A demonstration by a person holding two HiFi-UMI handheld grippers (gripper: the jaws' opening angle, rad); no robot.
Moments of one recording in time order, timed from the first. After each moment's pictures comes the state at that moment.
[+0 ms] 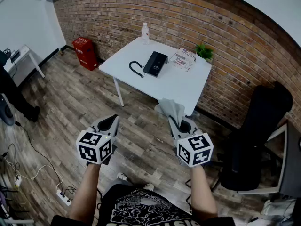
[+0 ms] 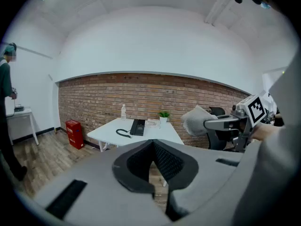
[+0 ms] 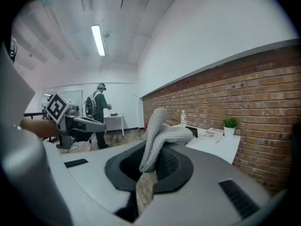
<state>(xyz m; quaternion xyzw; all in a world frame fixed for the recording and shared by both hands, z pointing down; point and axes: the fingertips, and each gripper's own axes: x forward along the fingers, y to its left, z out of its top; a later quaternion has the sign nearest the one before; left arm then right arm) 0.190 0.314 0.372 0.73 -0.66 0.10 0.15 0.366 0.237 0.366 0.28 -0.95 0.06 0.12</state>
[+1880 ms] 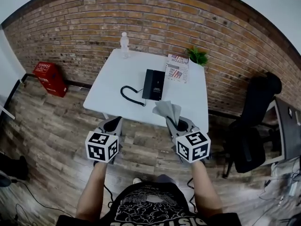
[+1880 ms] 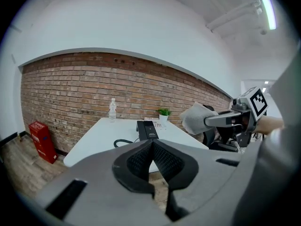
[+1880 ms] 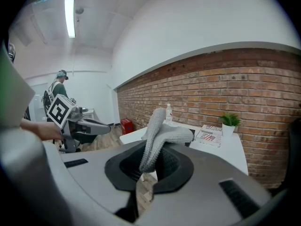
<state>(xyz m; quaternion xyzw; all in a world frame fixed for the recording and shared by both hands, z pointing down) -0.017 0.052 0.422 0.83 -0.51 0.12 0.16 0.158 0.046 0.395 0.43 -0.88 0.10 0.16</state>
